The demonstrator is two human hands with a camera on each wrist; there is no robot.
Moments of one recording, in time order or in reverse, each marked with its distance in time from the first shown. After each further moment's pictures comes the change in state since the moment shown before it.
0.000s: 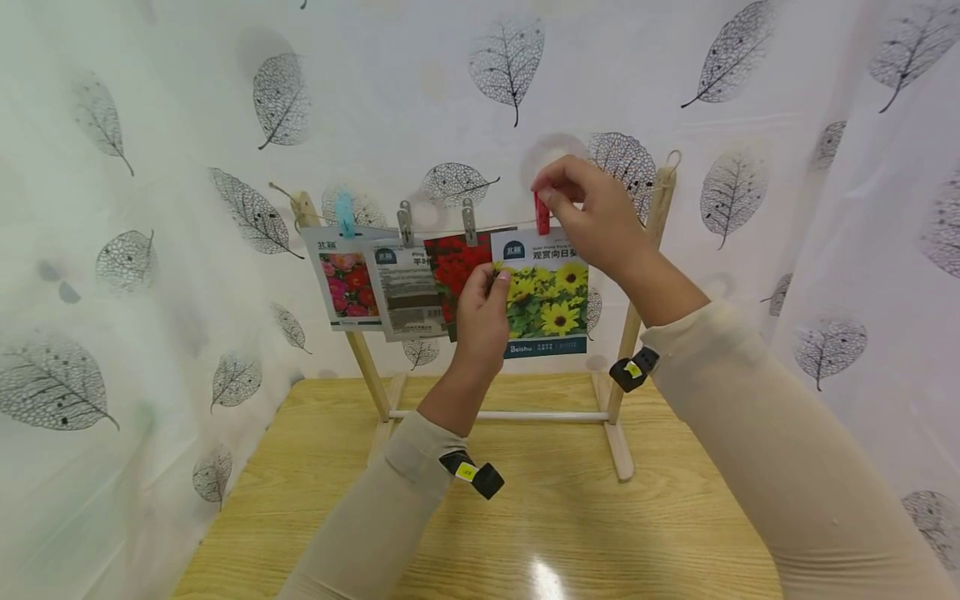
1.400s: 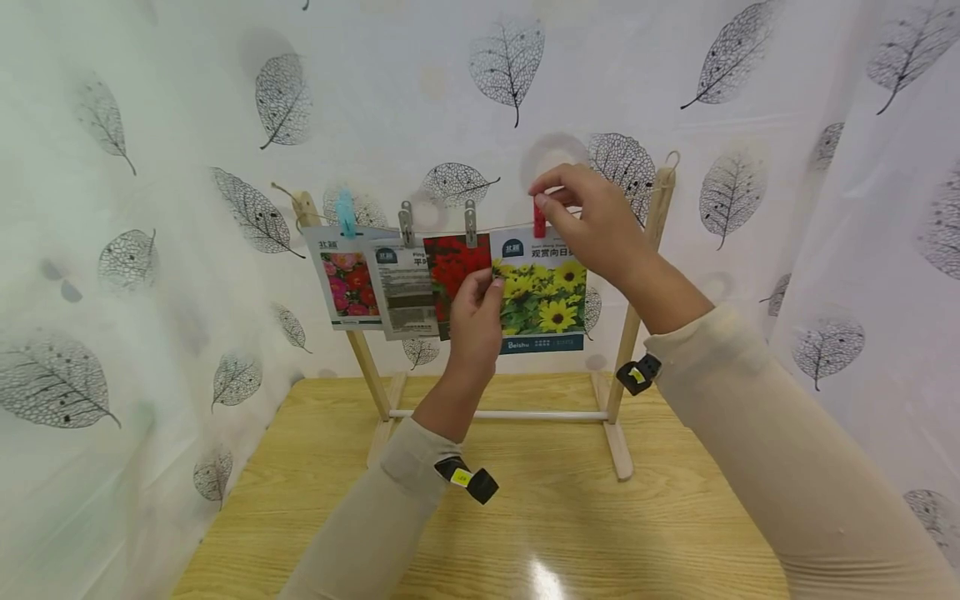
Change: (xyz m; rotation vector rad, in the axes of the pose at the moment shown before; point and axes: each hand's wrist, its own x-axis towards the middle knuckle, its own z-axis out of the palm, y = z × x) left_hand -0.007 0.000 -0.006 0.015 0.068 -0.039; right_hand -0.006 -0.003 -0.003 -0.099 -0.058 -0.040
